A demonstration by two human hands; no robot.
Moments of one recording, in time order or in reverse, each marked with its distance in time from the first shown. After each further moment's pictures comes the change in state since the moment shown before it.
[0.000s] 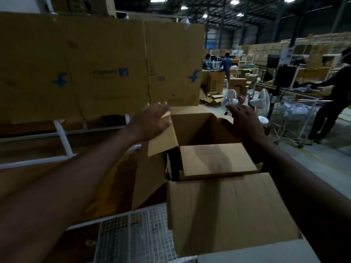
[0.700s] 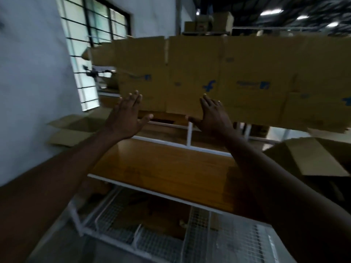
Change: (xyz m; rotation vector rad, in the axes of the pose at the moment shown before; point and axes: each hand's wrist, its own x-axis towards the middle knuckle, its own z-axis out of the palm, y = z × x) left_hand -0.427 -0.323 -0.272 0.530 0.217 -0.602; right_hand 0.081 -0.617 0.005 0.401 -0.101 -0.427
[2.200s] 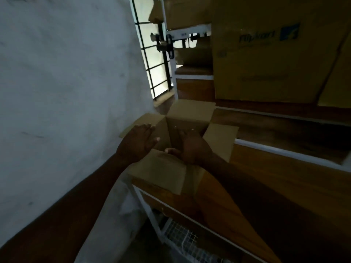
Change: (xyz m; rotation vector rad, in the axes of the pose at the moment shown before) left_hand 0.085 -0.624 0.283 0.078 -0.278 -0.065; right_hand 0.367 -0.426 0.505 0.436 -0.379 -0.240
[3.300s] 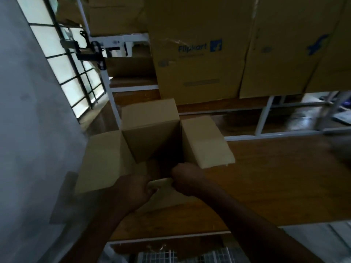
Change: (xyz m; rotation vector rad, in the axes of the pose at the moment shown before) left_hand 0.014 -0.008 0.060 -0.177 -0.164 0.483; right_hand -0.003 -0.062 0.033 -0.332 -0.264 0.534
